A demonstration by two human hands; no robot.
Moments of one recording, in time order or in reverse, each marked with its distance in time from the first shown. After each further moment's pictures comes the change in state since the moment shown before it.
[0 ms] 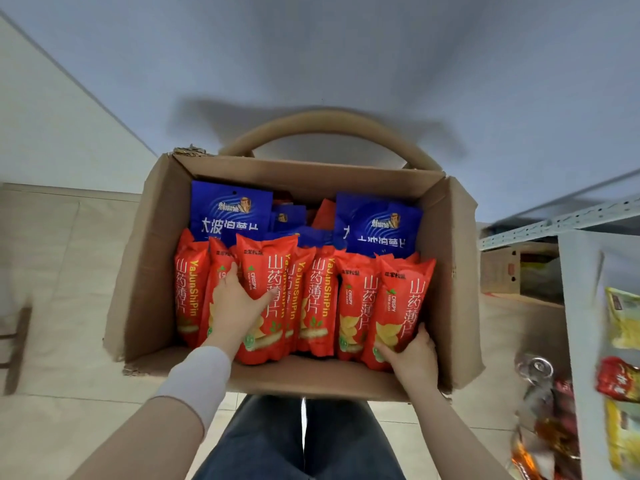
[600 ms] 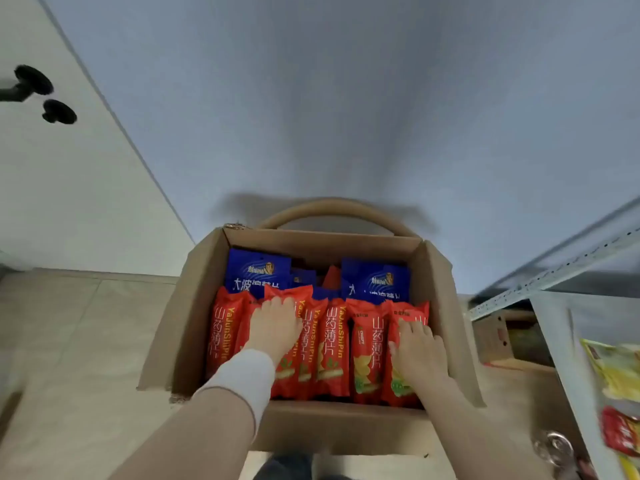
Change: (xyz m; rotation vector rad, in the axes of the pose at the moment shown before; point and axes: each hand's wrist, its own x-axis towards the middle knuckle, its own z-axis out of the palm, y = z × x) left_hand -0.061 0.047 -0.057 0.555 0.065 0.534; right_hand -0.070 -0.065 -0.053 -0.532 0.275 -0.509
